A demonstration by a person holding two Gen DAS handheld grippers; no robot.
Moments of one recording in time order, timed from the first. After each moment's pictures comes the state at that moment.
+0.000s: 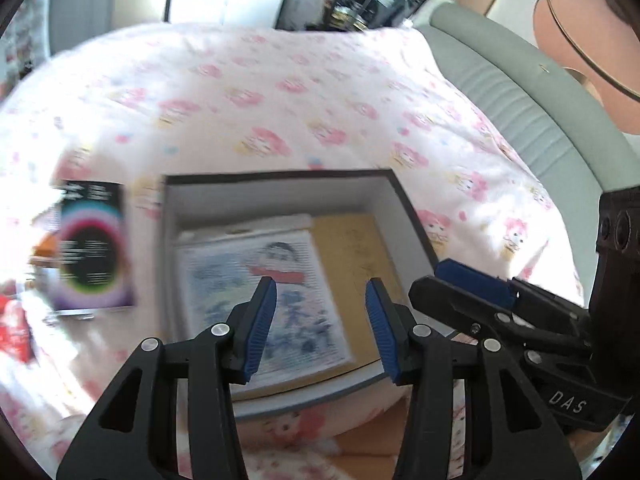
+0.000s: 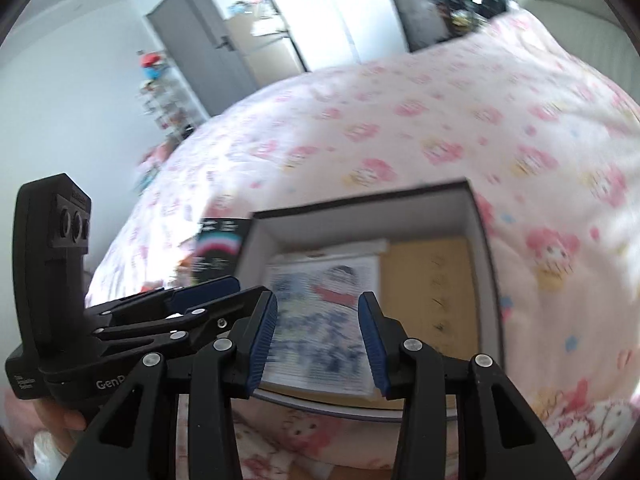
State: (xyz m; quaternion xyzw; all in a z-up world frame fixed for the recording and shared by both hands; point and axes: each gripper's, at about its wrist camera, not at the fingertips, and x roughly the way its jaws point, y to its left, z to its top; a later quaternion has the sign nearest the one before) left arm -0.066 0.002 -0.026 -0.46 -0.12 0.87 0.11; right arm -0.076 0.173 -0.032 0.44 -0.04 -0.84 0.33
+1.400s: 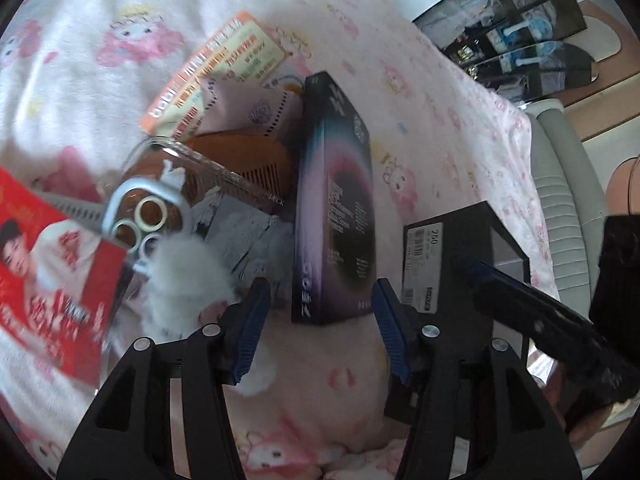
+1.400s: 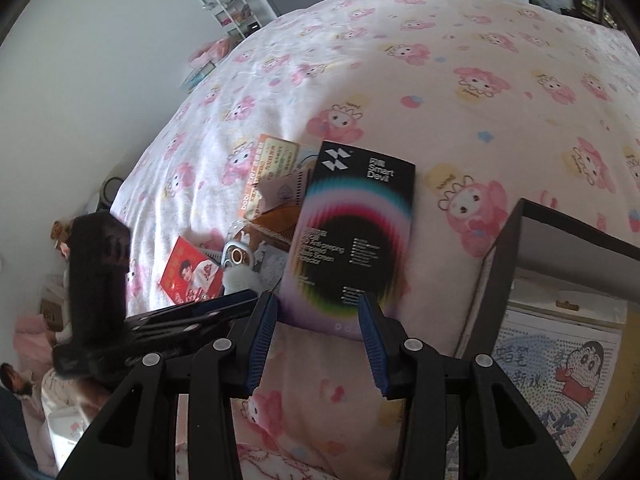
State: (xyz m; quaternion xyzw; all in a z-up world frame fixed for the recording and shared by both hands) left arm -0.099 -0.274 -0.196 -0.51 -0.35 0.79 0.03; right arm -0.095 -0.098 -0.109 0.54 0.05 -0.73 0.42
